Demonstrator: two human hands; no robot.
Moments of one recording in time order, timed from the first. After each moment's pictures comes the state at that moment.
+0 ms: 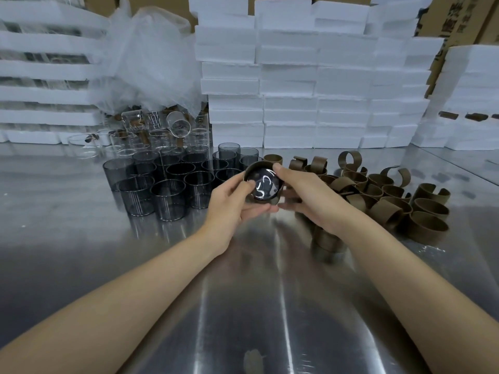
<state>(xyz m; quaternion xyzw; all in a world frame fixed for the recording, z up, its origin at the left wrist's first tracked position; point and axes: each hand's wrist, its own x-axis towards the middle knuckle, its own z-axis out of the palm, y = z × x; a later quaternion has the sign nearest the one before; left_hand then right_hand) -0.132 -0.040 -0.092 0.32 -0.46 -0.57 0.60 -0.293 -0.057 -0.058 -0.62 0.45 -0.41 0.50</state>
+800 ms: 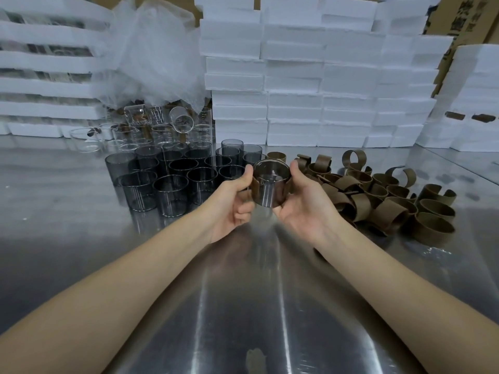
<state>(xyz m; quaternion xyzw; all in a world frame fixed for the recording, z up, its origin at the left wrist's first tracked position) -0.118 -0.048 -0.078 0.38 -0.42 -0.68 0.46 -0.270 -0.053 -0.075 -0.28 0.25 -0.54 0.75</state>
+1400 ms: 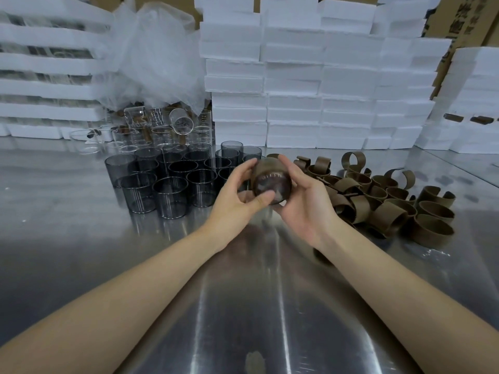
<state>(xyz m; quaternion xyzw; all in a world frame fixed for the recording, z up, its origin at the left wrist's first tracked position) -0.129 -0.048 -0.098 0.36 -0.60 -0.44 0.57 -0.272 -0.056 -0.077 -0.37 0.27 -0.57 0.68</state>
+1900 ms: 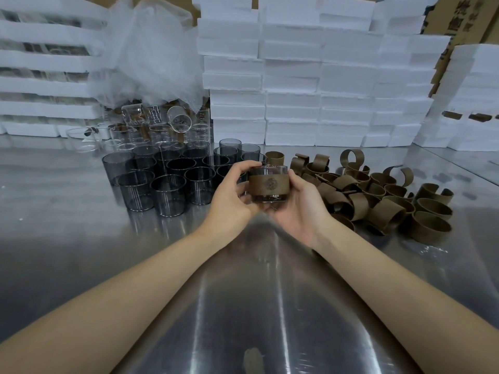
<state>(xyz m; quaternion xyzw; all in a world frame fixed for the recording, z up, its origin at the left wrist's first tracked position) -0.131 -0.046 -0.101 0.33 -0.62 -0.40 0.59 -0.267 -0.056 -0.083 -0.31 0.27 -0.54 0.73</state>
